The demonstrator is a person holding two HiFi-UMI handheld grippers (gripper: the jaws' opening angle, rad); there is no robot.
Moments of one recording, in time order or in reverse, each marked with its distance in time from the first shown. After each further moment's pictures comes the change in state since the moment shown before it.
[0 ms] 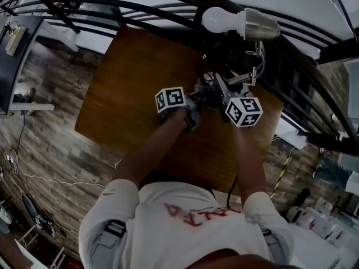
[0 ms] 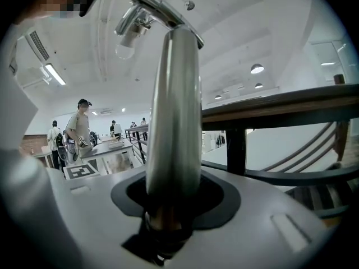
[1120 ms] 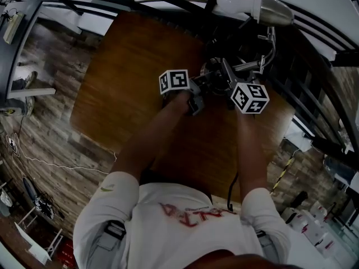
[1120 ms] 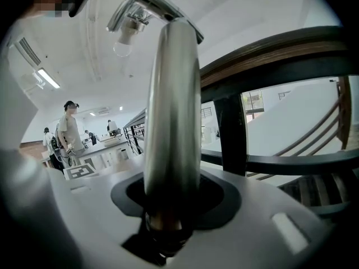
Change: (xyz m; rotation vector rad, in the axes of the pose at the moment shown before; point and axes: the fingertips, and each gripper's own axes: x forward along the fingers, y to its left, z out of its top) left arm 0.053 0.050 0.044 0.005 0.014 0.008; right arm 0.062 -0.063 -0.040 0.061 0.050 0.013
